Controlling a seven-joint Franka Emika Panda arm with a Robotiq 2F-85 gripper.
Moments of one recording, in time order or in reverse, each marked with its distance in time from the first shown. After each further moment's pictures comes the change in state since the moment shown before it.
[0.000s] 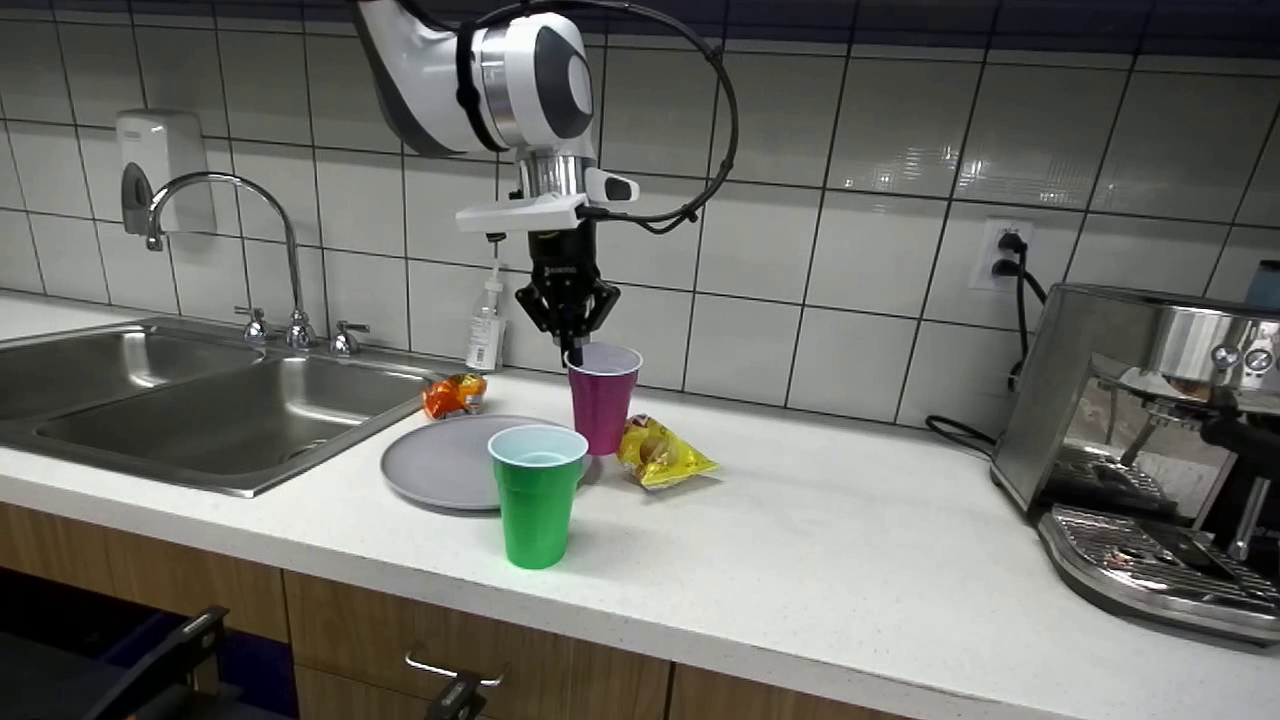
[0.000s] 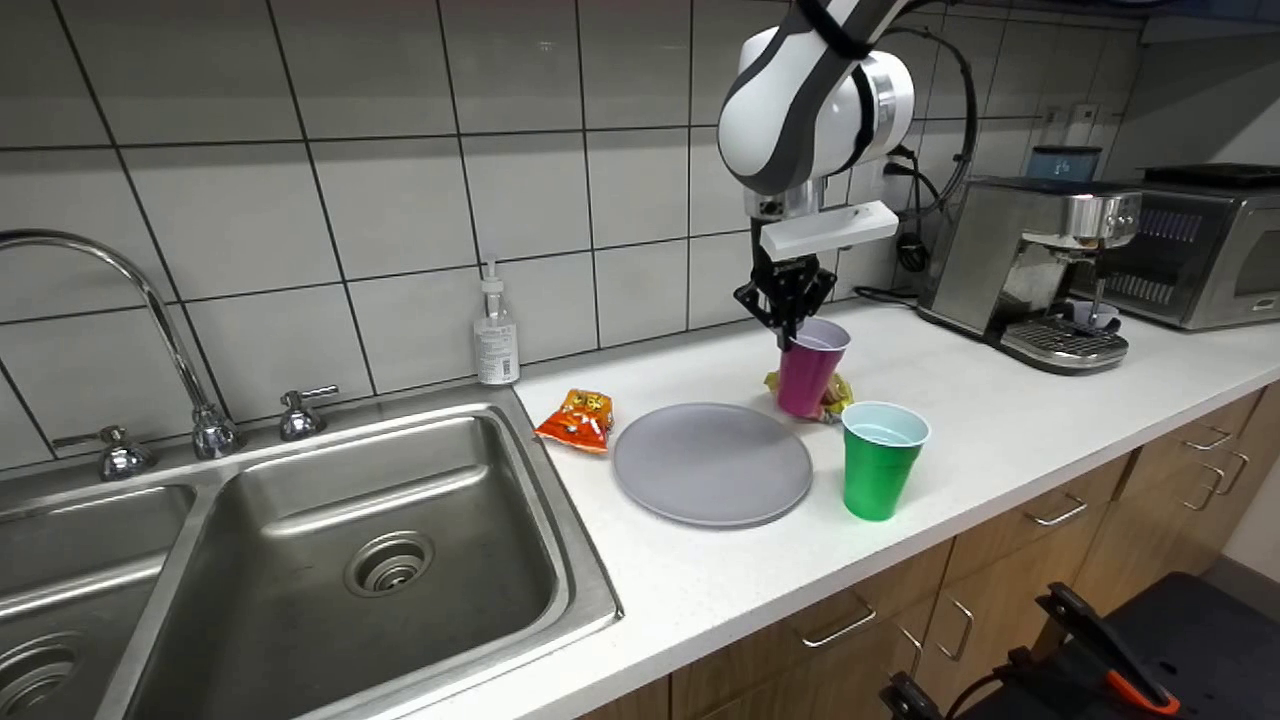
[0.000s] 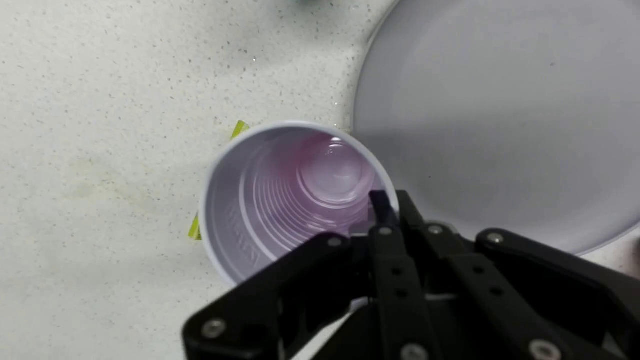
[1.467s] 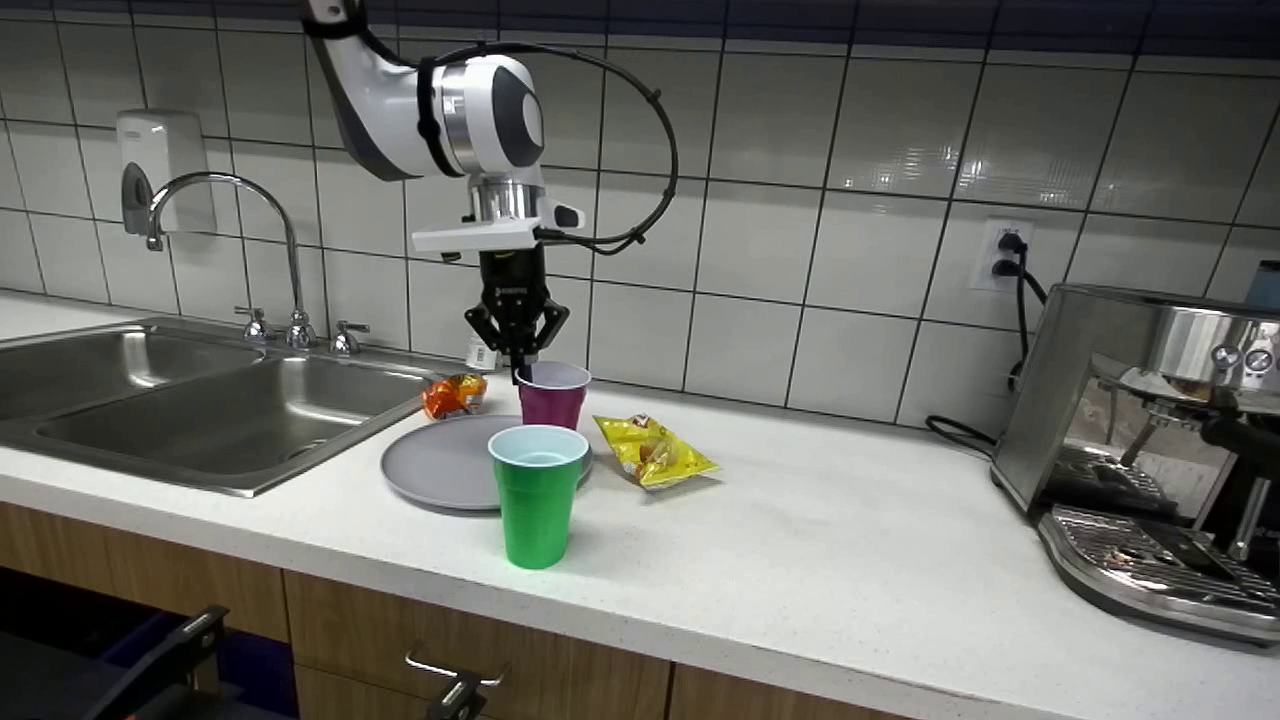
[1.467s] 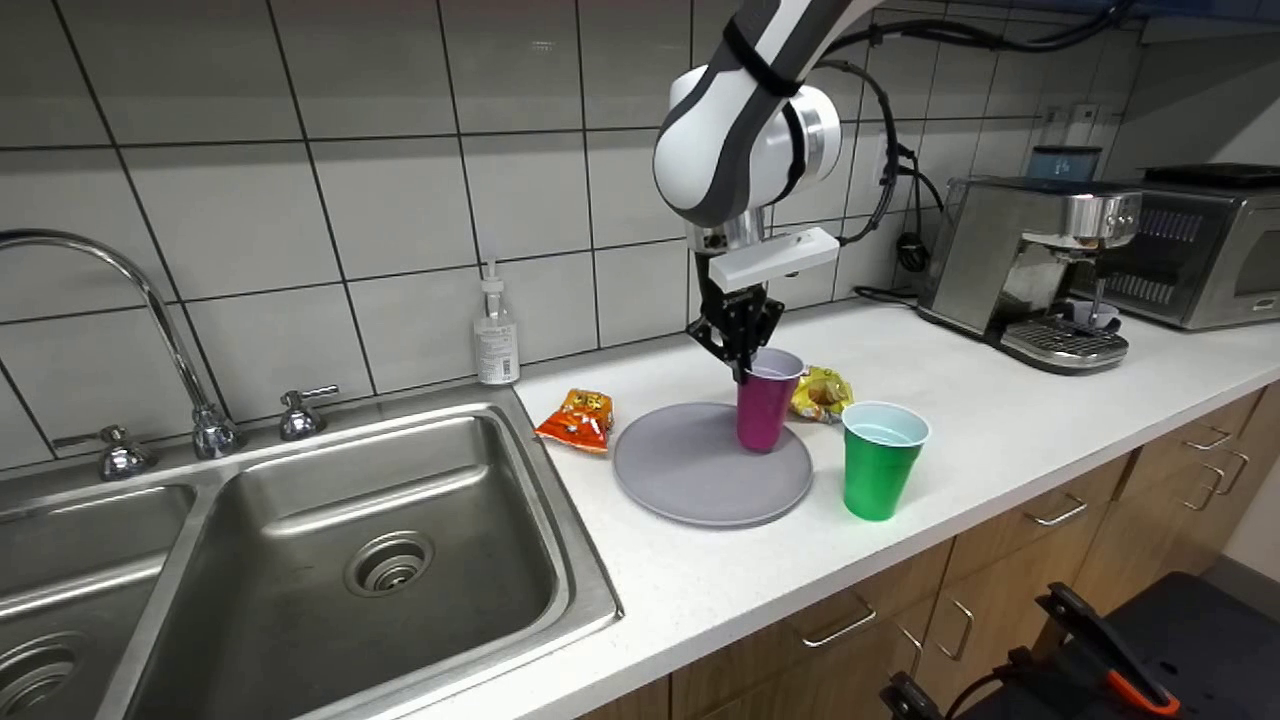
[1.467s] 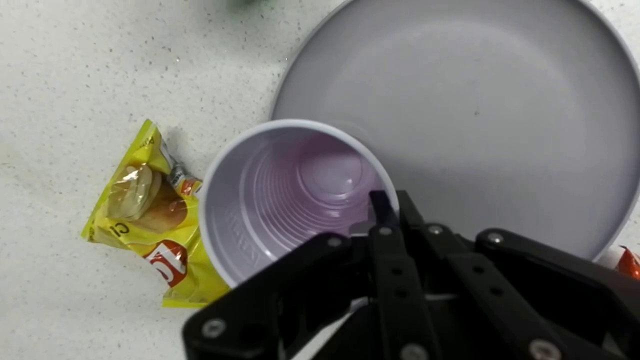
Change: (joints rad) arm 0.059 0.106 0.058 0.077 0.001 -0.063 -0.037
